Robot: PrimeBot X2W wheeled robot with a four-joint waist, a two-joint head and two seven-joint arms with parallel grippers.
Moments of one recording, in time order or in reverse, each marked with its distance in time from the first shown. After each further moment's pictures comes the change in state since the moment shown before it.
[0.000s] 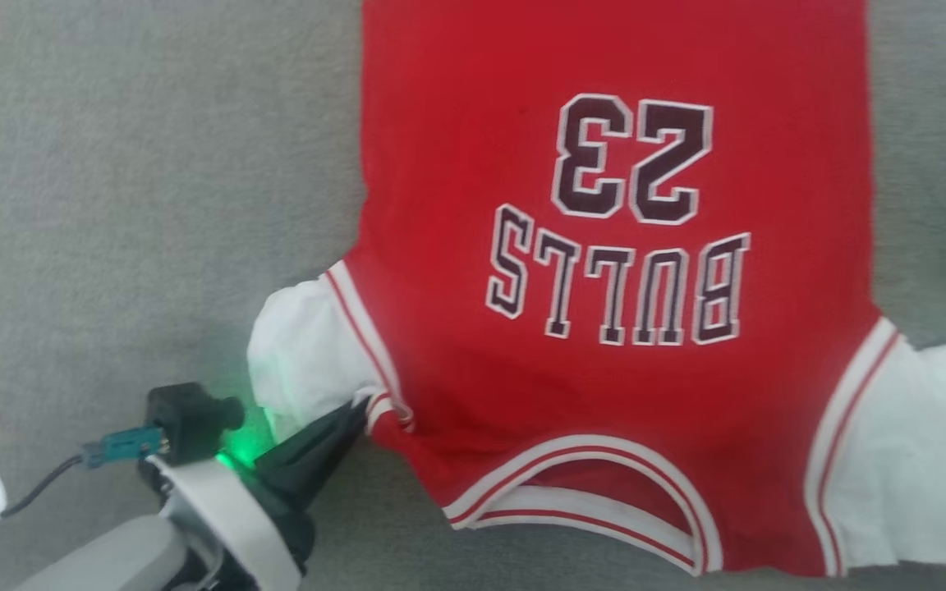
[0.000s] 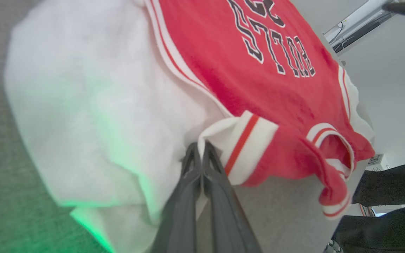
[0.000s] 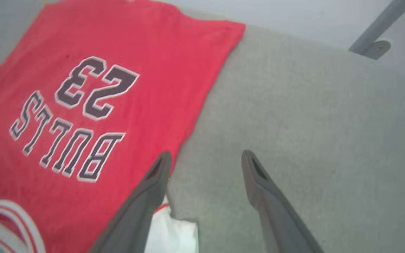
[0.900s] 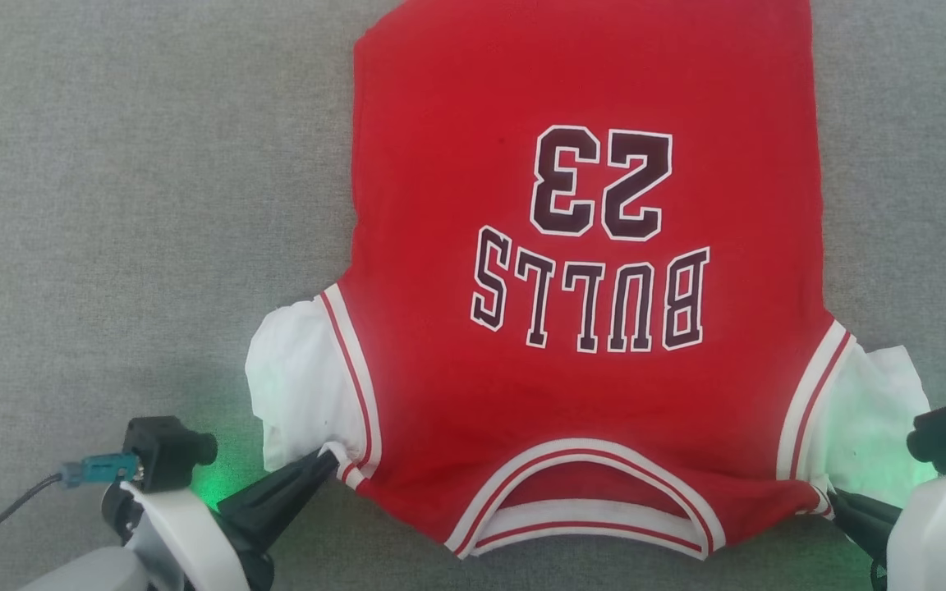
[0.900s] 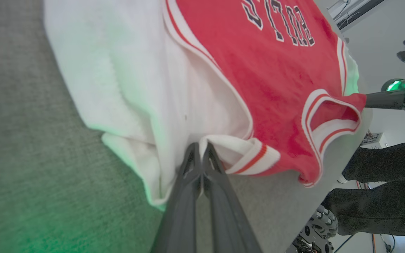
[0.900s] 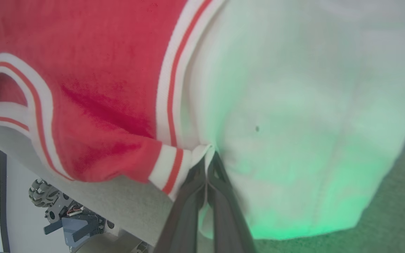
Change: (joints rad) left arm -0.018 0.098 -0.111 0.039 -0.076 -0.002 0.006; right arm 0.349 0.152 0.268 0.225 -0.049 0.001 -0.162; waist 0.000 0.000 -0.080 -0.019
